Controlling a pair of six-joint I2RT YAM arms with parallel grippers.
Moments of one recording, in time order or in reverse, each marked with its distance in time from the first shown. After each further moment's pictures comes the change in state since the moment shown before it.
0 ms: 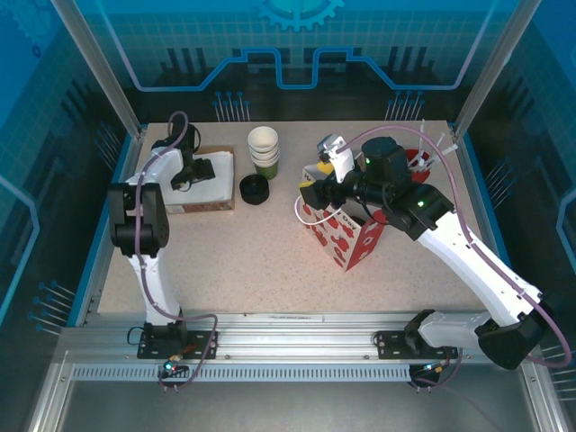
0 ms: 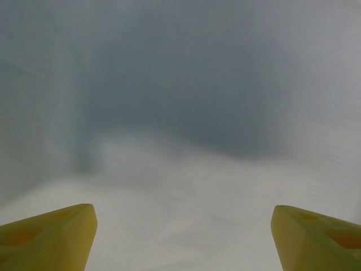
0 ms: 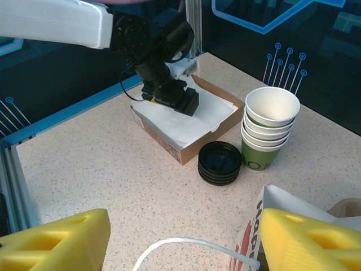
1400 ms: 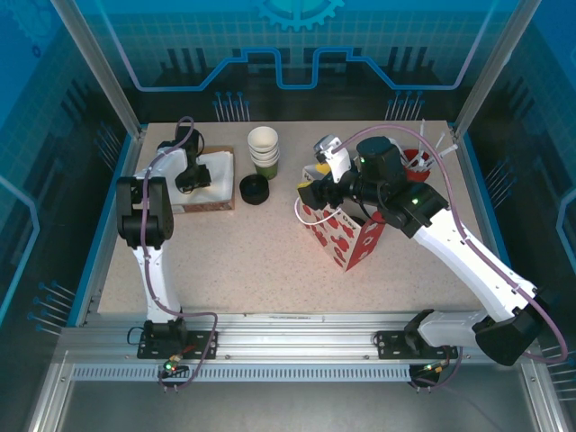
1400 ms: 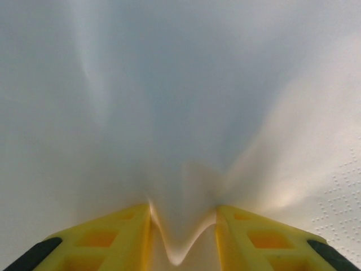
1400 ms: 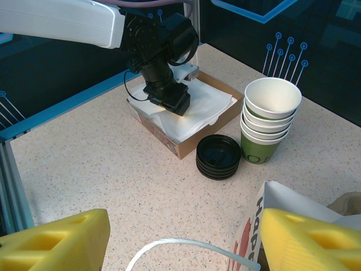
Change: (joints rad) left arm 0.001 0.093 0.053 -0.037 0.009 0.048; right arm 0.000 0.027 -0.002 0.000 0.005 0.002
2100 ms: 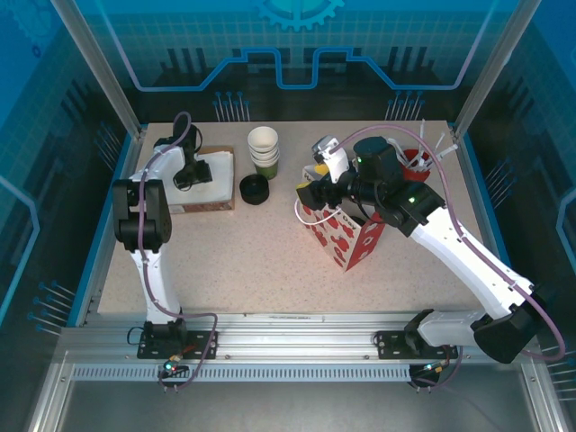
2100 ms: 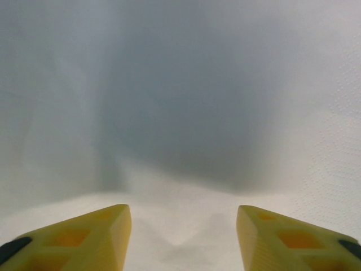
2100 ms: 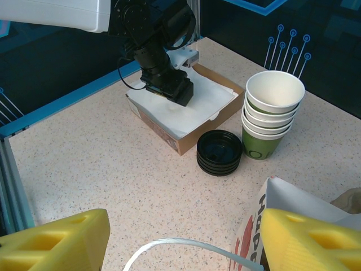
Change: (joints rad) left arm 0.000 -0.047 0.000 -0.009 0.018 0.015; right arm 0.000 0.015 -0.003 -0.001 0.000 0.003
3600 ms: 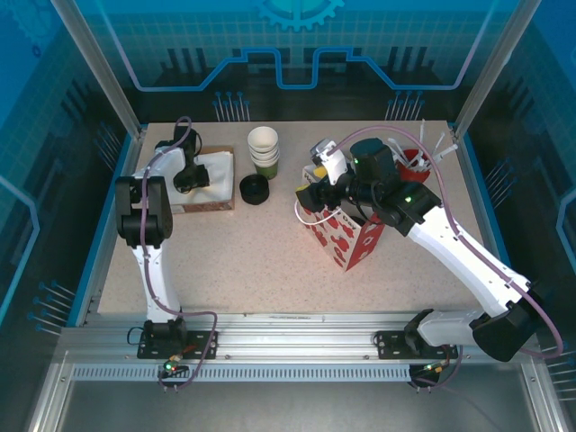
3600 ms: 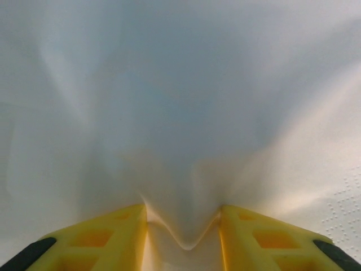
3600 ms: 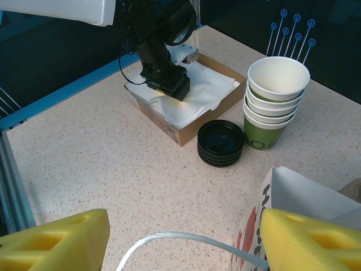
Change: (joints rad) left arm 0.016 0.062 0.018 -0.007 0.008 0.005; right arm 0.000 0.012 -0.014 -0.008 0.000 0.007
